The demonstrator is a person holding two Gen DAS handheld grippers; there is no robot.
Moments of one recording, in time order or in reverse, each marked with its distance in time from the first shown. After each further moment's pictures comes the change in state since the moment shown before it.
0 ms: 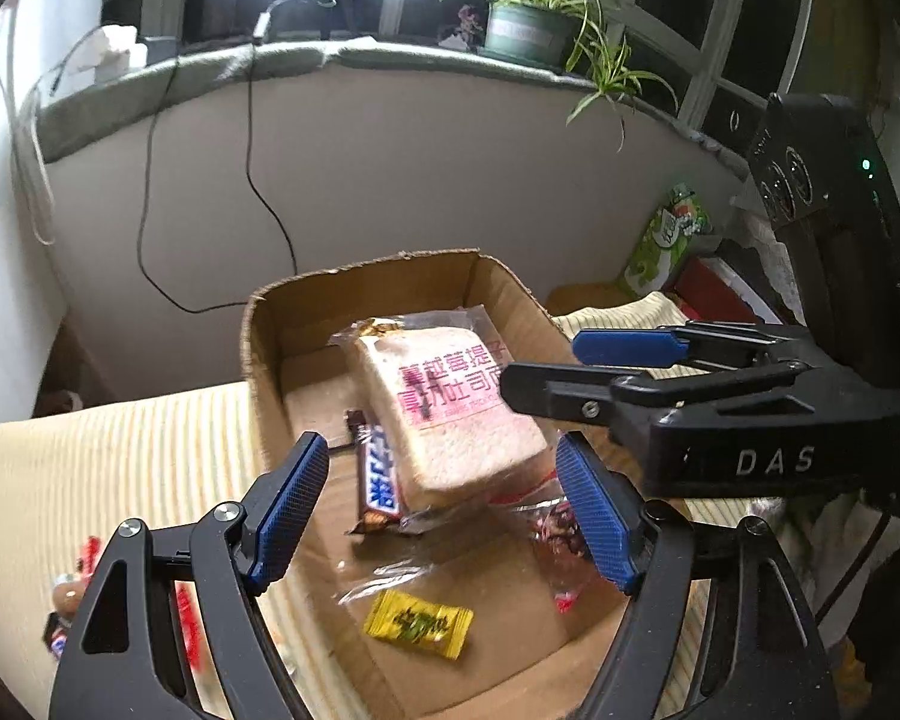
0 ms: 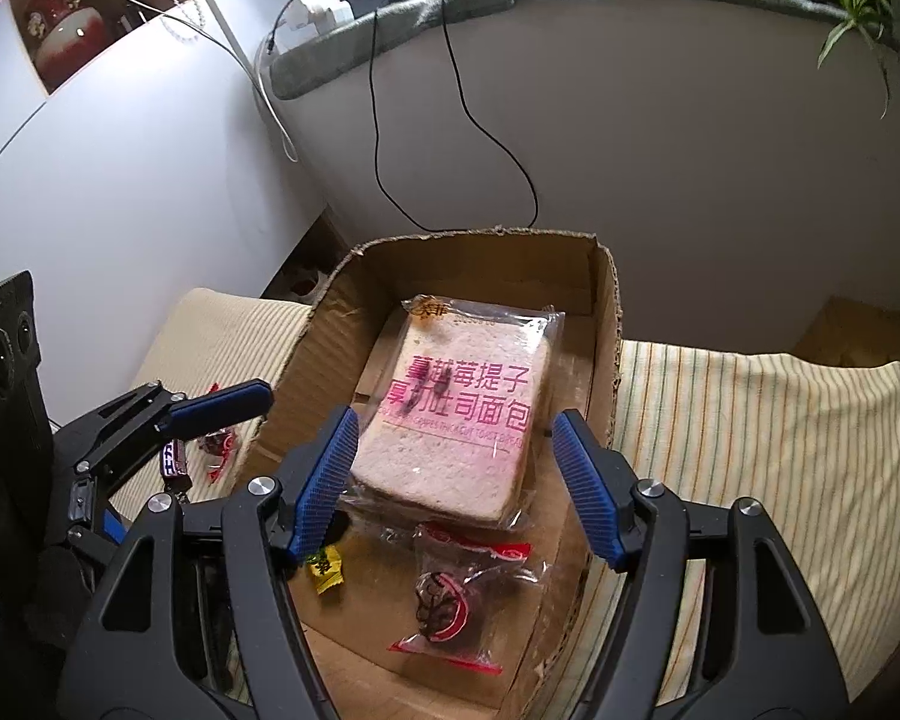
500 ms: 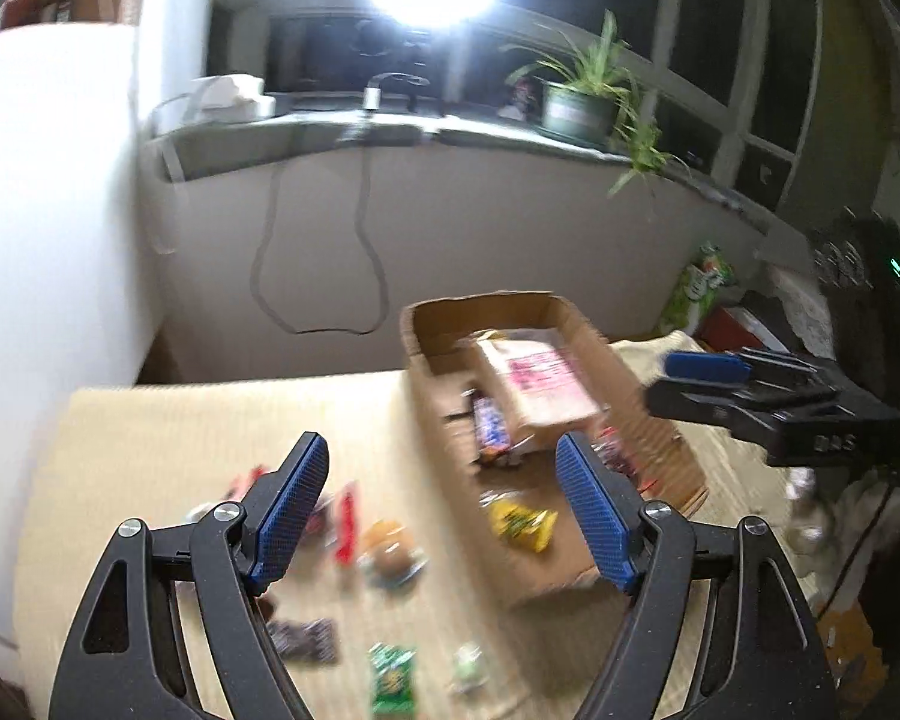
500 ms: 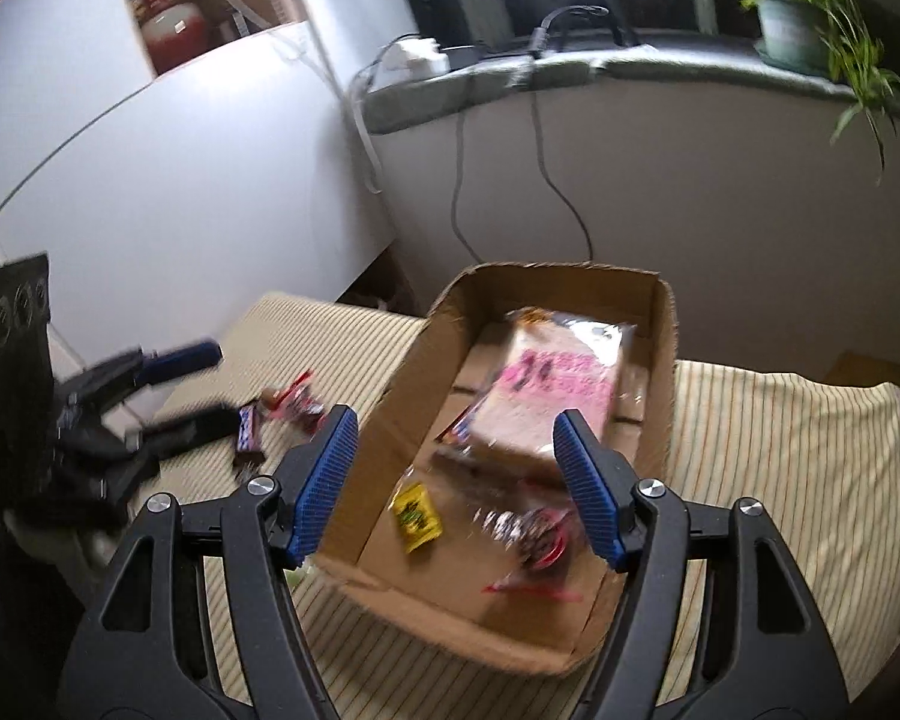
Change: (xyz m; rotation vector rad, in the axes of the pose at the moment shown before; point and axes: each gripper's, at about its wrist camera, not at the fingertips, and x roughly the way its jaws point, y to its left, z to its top) left arm -0.109 0.047 -0.051 -0.076 -0.149 0.119; right arm -0.059 0.055 -0.039 -0.125 -0.130 0.075
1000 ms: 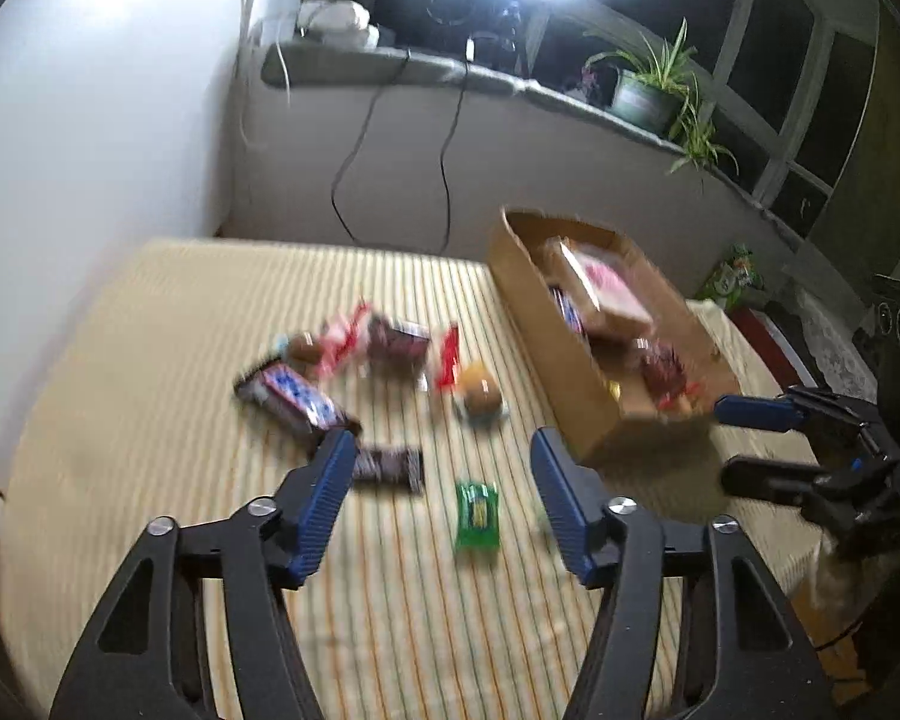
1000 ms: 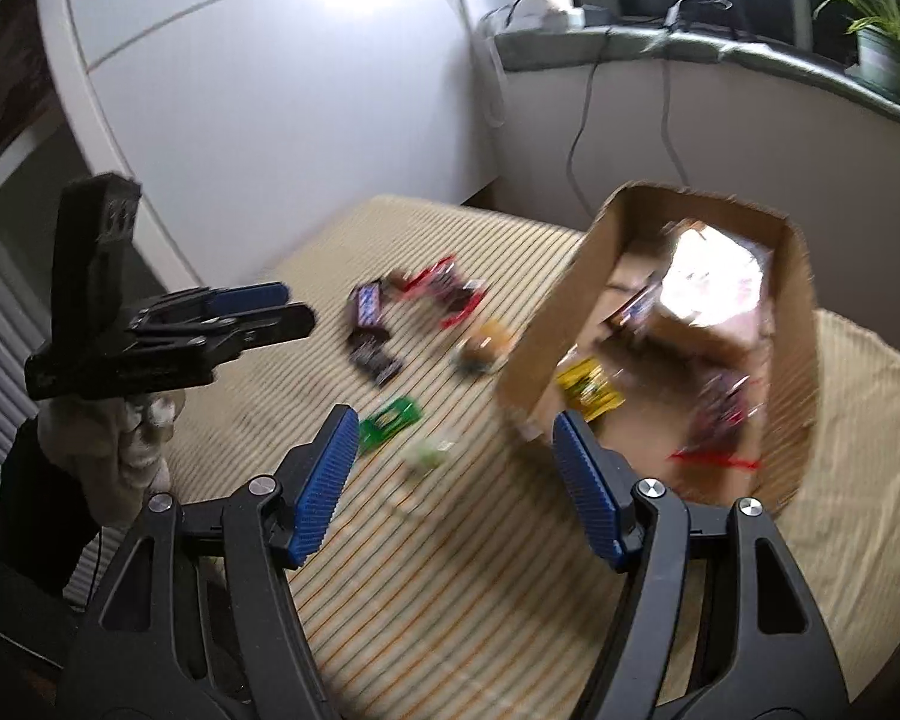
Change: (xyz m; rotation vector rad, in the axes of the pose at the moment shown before) left arm -0.027 0.046 -0.085 -0.146 0.083 0.020; right arm 0.001 0.093 -0.078 -0.157 0.094 0.119
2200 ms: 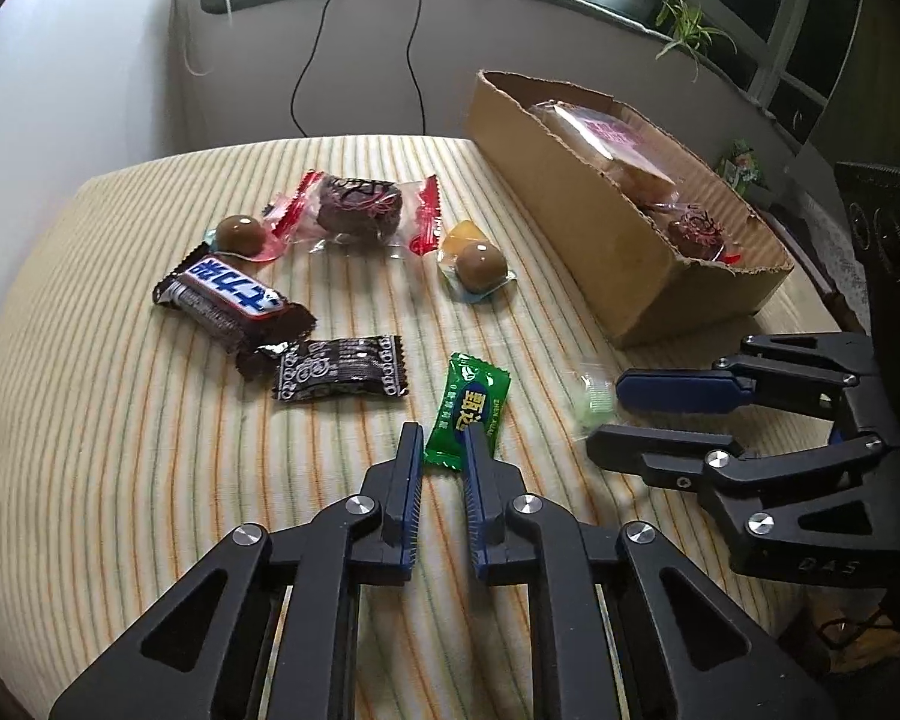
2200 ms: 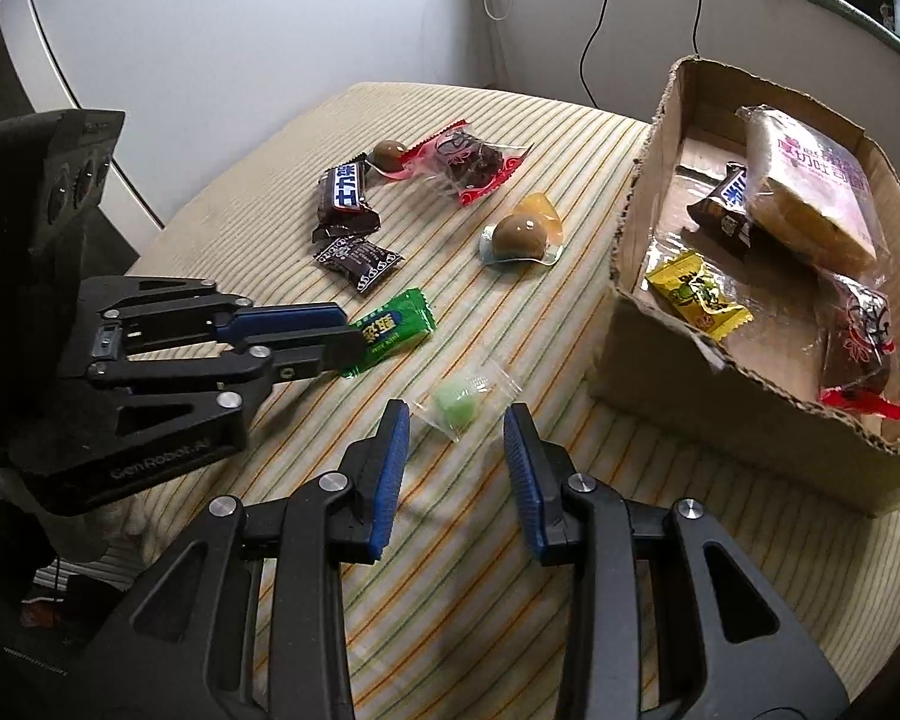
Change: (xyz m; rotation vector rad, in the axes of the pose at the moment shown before) left arm 0.053 0.001 -0.037 0.103 0.167 0.000; right arm 0.096 0.019 -0.024 0.007 0.172 -0.073
